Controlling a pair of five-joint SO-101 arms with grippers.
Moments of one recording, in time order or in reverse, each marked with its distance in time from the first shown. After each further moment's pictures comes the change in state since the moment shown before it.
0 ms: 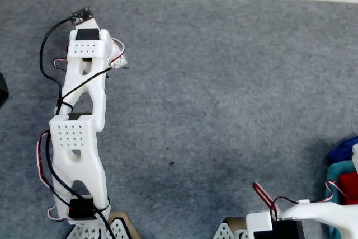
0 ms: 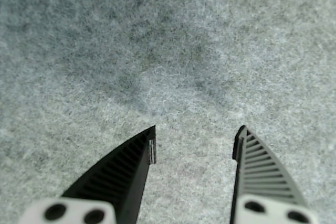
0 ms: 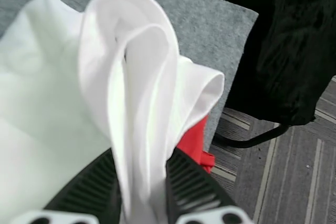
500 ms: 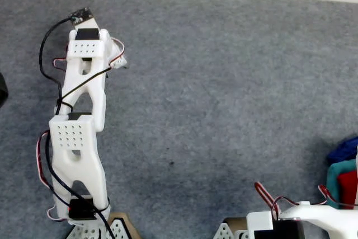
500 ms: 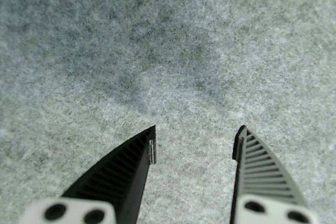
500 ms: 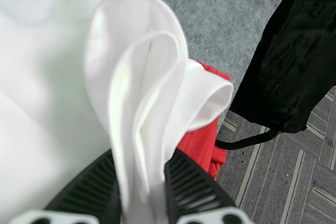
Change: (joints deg) left arm 0.0 0.0 0.0 0.0 0.0; right arm 1.3 0.0 17.8 -16.7 8.8
